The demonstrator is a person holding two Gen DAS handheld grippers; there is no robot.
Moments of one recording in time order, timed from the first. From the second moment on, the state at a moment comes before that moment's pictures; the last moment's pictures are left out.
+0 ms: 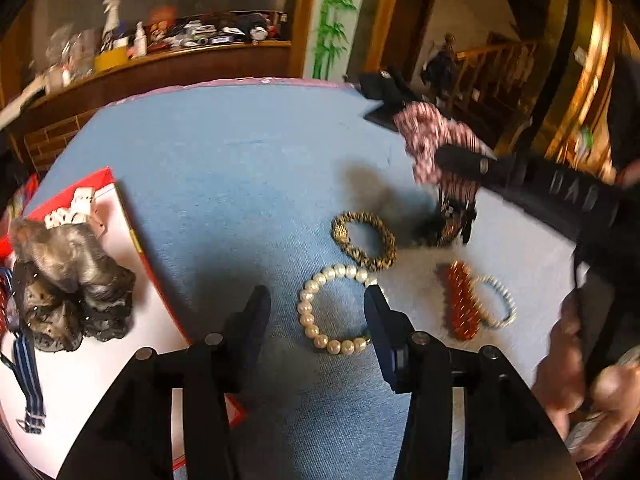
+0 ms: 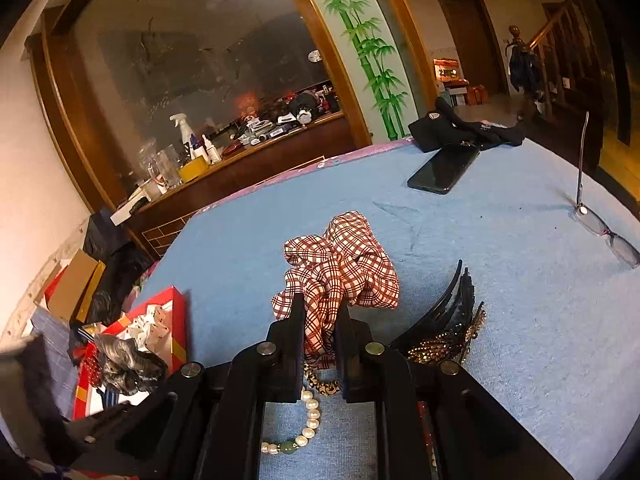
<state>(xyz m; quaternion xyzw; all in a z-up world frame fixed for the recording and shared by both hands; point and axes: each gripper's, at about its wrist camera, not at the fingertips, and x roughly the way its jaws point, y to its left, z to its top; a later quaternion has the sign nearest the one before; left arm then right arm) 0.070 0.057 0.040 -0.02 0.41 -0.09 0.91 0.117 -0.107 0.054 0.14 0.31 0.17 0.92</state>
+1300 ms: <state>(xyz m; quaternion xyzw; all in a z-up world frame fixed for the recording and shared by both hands) 0.061 0.080 0.072 -0.05 0.31 -0.06 0.95 0.111 -0.124 0.066 0.17 0.29 0.15 0.93</state>
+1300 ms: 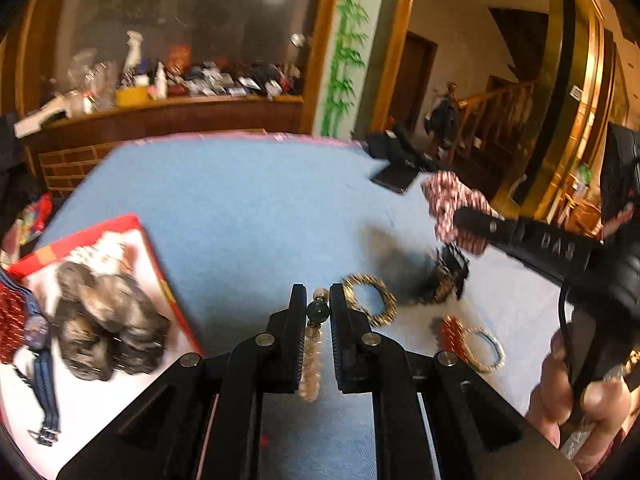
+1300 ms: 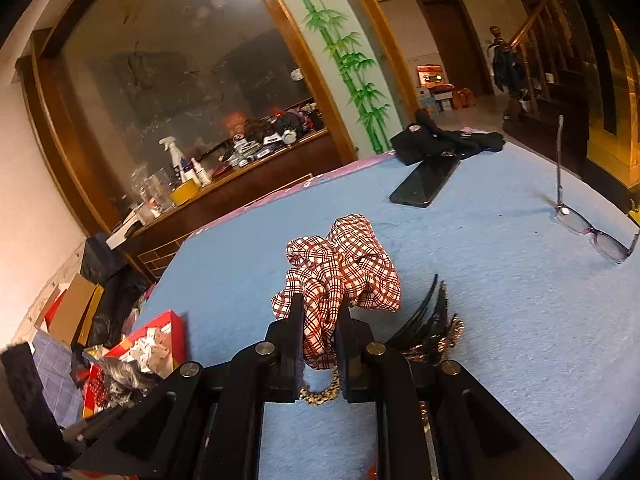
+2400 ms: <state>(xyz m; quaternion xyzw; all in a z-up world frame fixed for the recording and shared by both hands) 0.045 0.078 0.083 -0.02 0.27 0.00 0.96 0.100 -0.094 0.065 0.12 0.30 0.20 0.93</state>
